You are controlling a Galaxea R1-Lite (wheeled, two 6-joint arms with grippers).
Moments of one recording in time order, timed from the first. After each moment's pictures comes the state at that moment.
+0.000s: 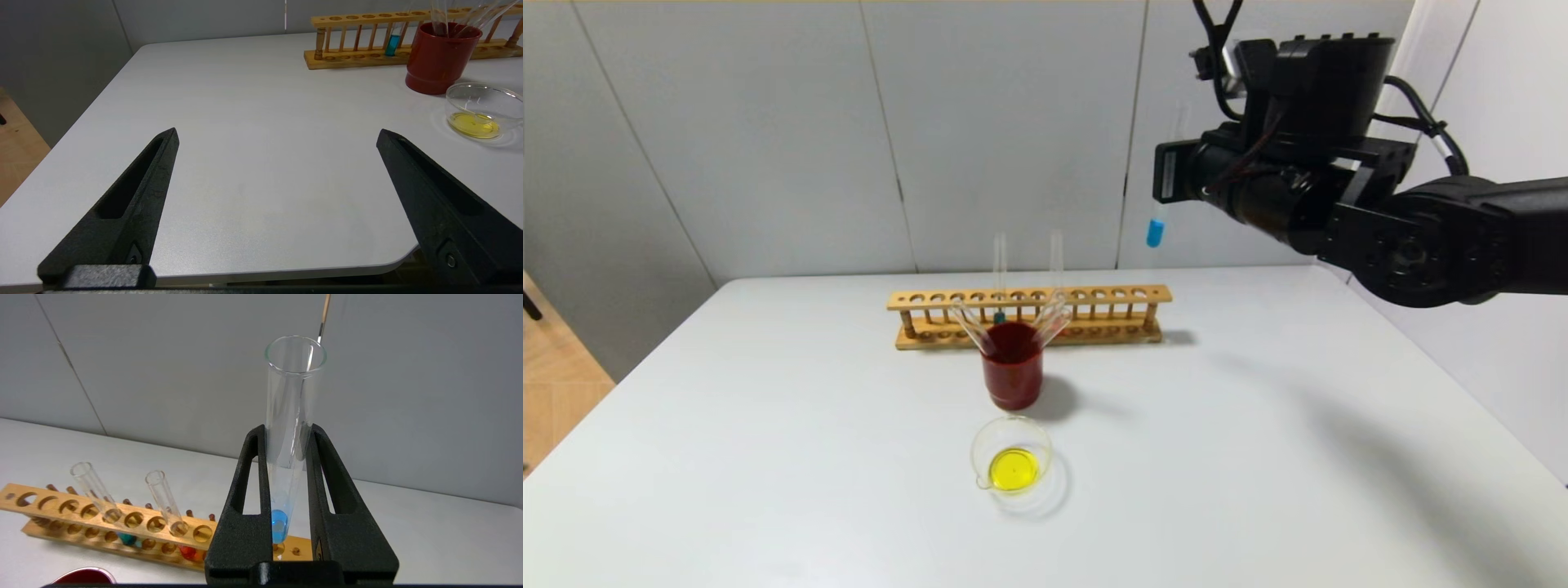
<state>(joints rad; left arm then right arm) 0.00 0.00 0.00 -0.07 0.00 0.02 0.52 1.89 -1.45 -0.42 -0.31 -0.03</state>
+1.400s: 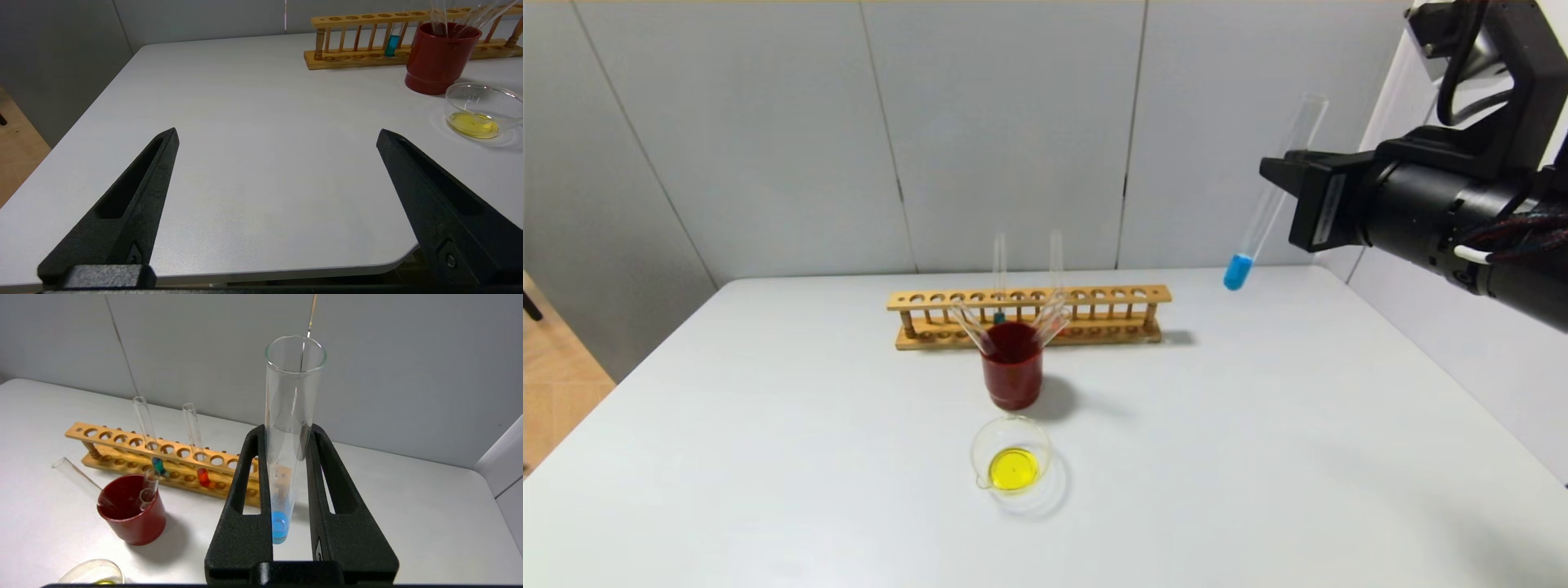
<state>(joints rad) 0.00 0.00 0.00 -0.07 0.00 0.02 0.62 1.44 -1.02 -0.39 -0.34 -0.04</state>
